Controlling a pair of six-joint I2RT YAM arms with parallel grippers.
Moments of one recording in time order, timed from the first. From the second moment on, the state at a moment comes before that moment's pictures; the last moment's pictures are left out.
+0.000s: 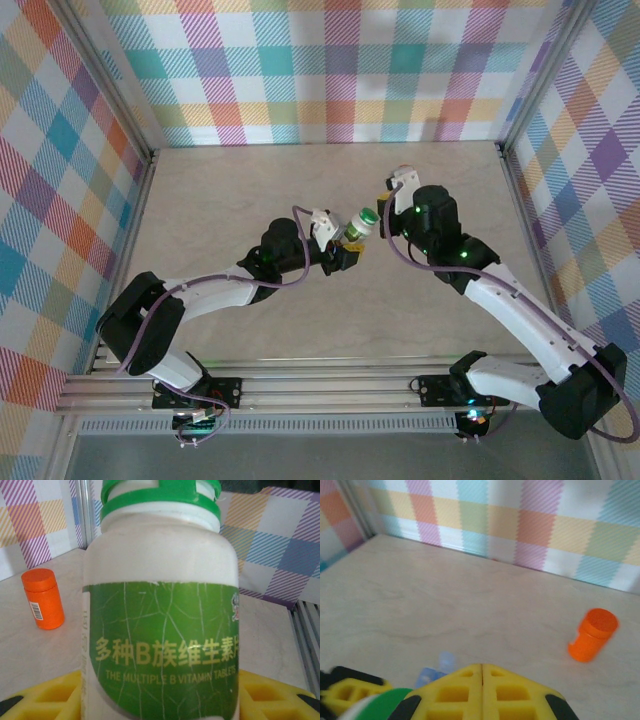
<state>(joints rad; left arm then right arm) -0.76 1.53 0.79 0.60 0.42 -0.03 0.59 1.11 1.02 -0.28 0.12 0.07</state>
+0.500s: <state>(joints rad) -0.76 1.53 0.80 0.63 0.31 -0.05 0.54 1.12 1.12 -0.39 -0.18 0.55</state>
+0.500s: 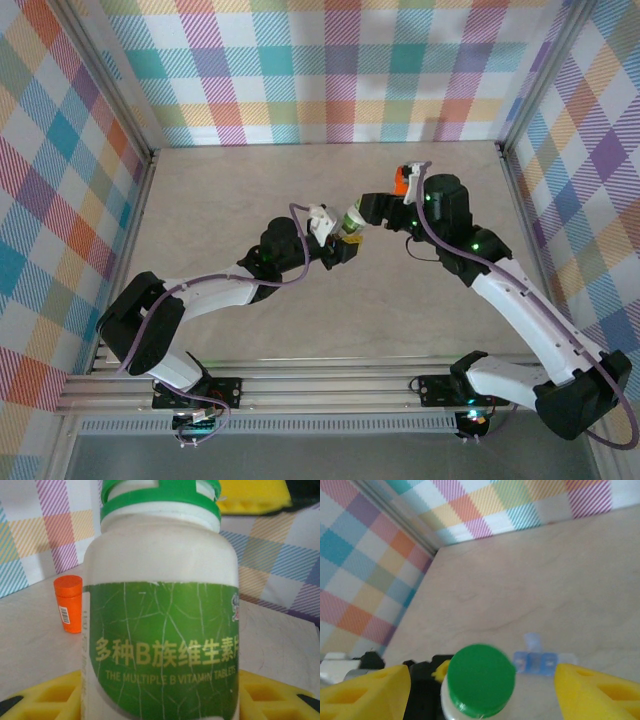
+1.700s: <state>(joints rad) -0.76 1.60 0.84 0.70 0.39 -0.17 0.54 1.17 0.94 -0.02 -0.24 0.51</state>
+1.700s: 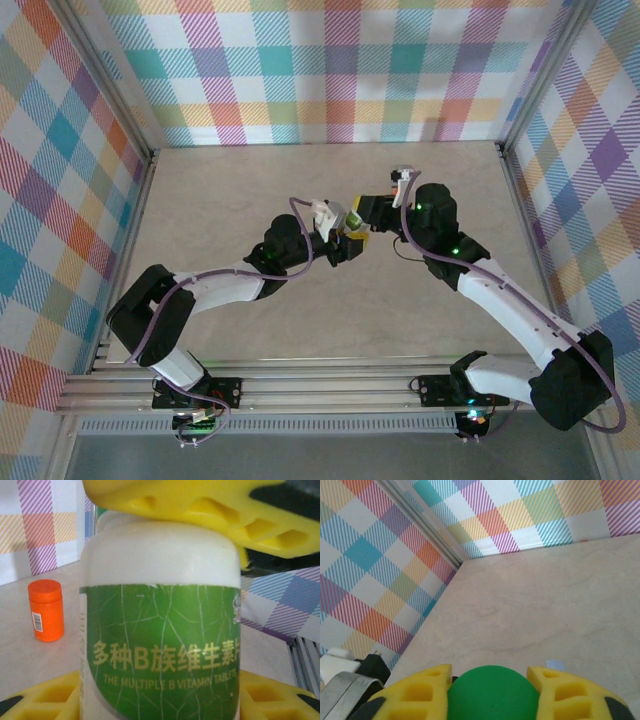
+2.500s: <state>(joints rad) -0.76 1.58 0.87 0.53 0.44 -0.07 0.59 1.11 0.95 -0.16 -0.12 0.16</state>
